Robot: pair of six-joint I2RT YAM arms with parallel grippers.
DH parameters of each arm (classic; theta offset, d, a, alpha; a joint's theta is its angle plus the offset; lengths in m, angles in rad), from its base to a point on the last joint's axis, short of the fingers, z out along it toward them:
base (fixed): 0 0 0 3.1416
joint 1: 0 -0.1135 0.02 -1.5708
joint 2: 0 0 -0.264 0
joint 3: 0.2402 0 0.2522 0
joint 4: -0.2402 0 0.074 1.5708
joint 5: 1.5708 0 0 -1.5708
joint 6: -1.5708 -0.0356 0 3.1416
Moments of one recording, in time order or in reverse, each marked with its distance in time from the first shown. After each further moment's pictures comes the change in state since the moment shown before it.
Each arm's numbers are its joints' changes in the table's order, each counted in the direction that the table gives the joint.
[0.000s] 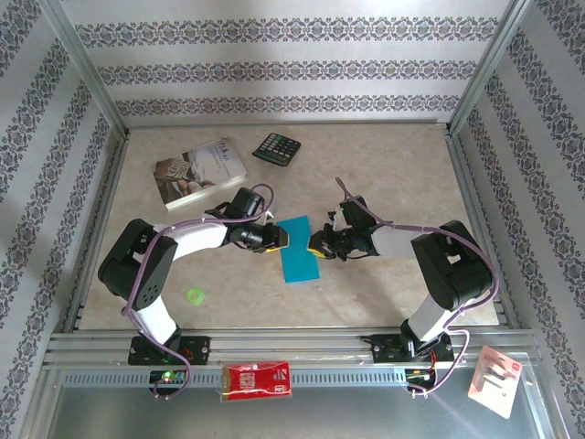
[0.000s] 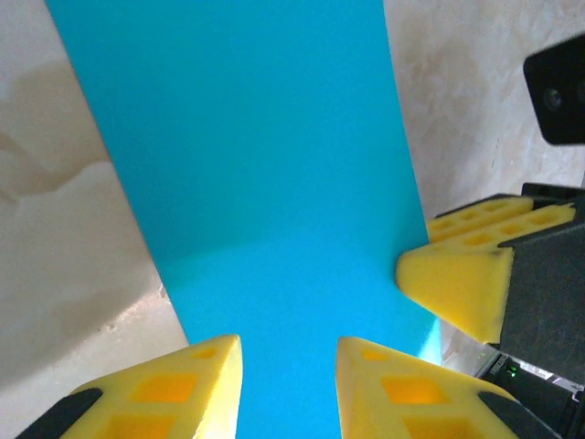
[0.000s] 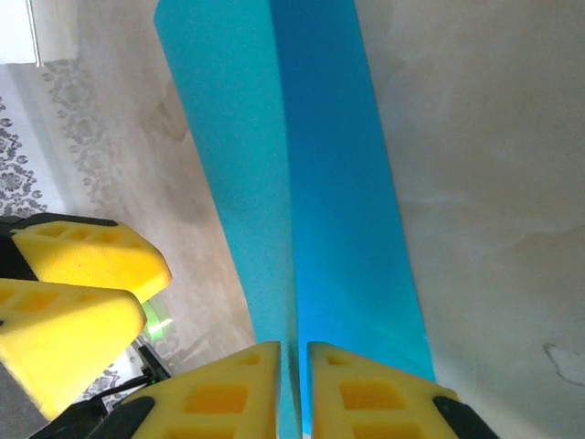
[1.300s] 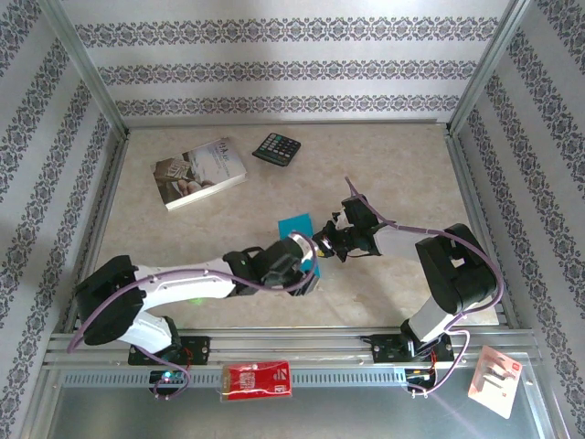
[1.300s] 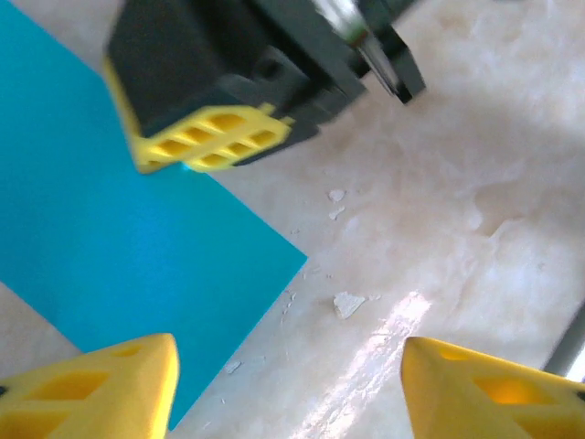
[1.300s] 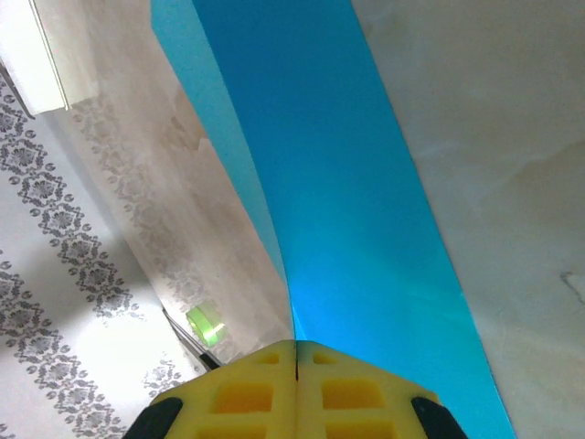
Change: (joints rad) left arm 0.565 0.229 -0.086 0.013 -0.653 -0.346; right arm 0.002 0.032 -0.001 -0.014 -0.024 -0.208
